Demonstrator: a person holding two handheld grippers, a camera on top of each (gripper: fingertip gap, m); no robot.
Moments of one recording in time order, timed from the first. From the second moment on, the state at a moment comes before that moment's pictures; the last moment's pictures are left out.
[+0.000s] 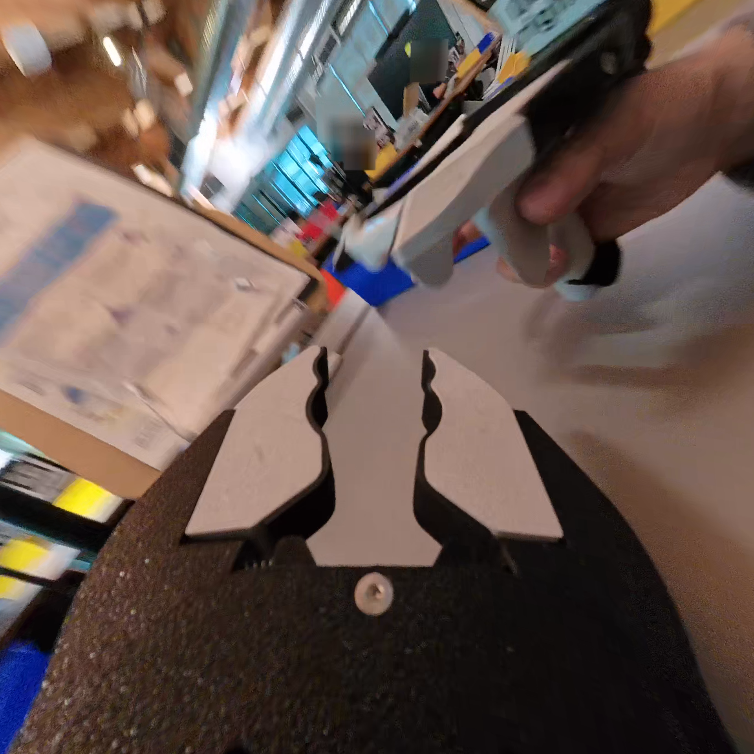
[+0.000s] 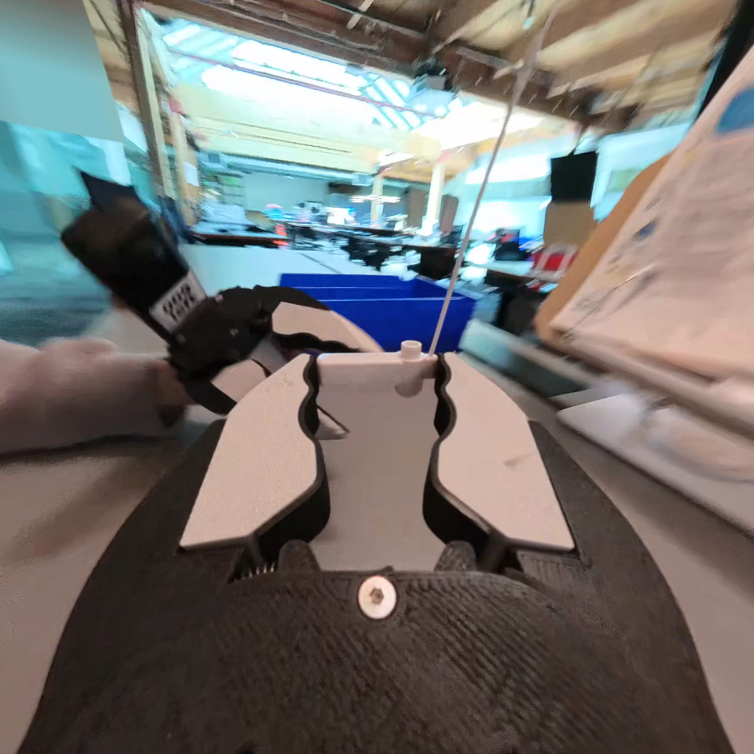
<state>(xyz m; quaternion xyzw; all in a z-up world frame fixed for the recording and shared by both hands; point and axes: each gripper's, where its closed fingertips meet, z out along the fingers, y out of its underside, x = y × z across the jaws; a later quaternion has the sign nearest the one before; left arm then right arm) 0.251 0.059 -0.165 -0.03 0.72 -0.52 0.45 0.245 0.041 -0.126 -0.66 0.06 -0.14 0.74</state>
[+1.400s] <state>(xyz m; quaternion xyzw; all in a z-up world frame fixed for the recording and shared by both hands) 0.151 0.046 -0.154 -0.02 0.68 -0.69 -0.25 0.164 0.057 -0.142 -0.68 -0.10 0.08 0.73</state>
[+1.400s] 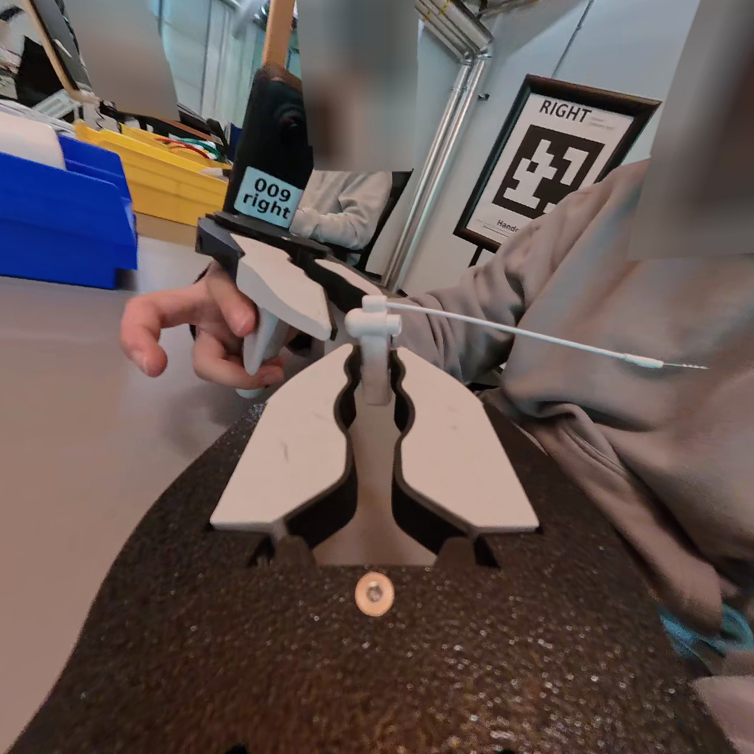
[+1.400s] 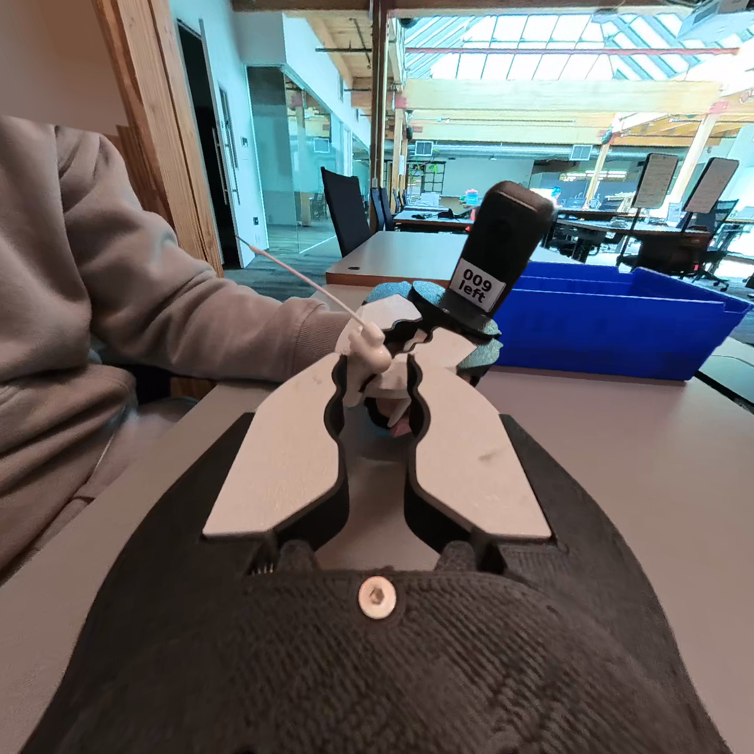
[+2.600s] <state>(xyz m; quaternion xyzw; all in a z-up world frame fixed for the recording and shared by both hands) 0.260 0.059 -0.148 -0.10 0.69 -0.52 0.50 0.253 0.047 -0.122 -0.58 0.19 -0.05 0.79</state>
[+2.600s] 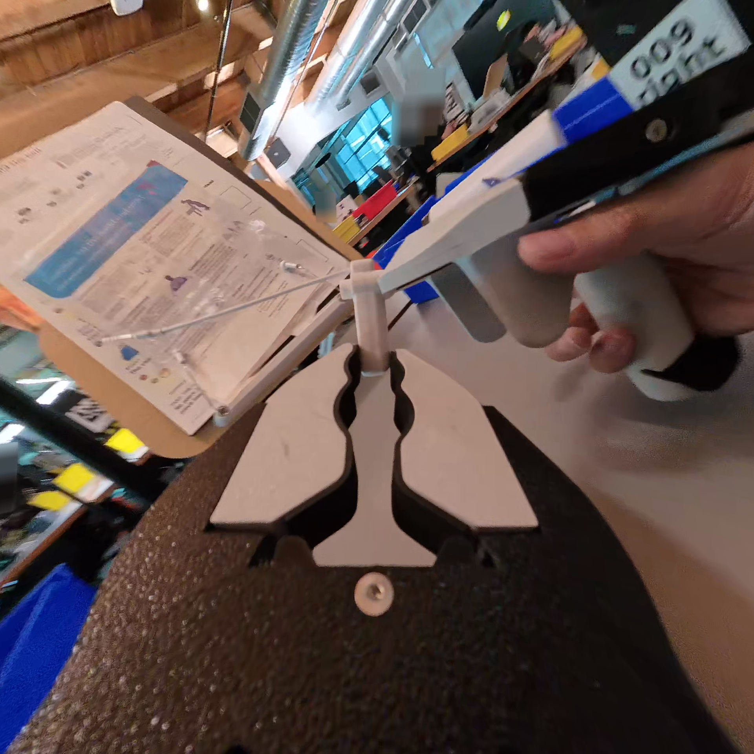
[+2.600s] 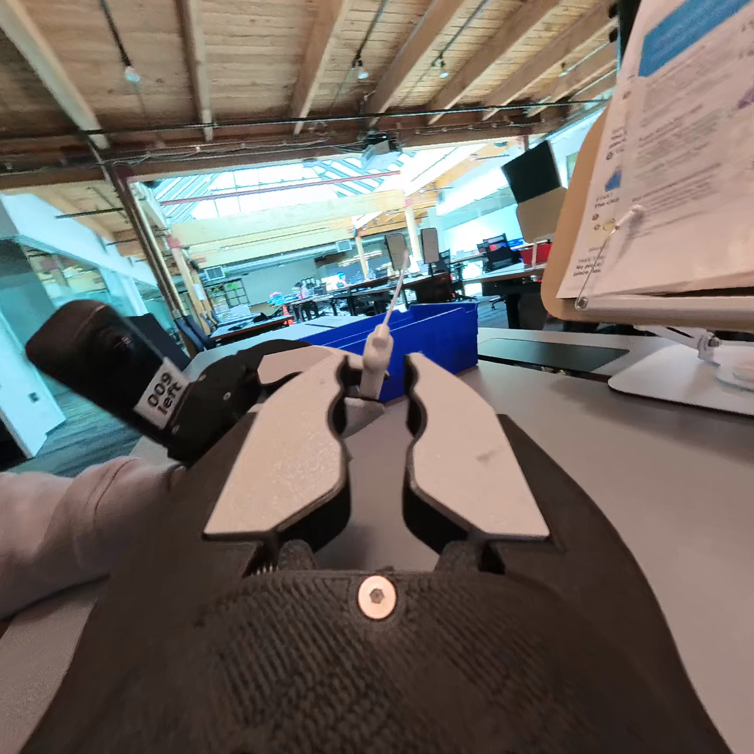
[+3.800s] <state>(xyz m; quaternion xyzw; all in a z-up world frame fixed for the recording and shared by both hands) 0.206 0.054 -0.189 0.00 0.80 -0.59 0.12 0.202 0.051 -0.160 -0.69 -0.35 -0.50 0.39</state>
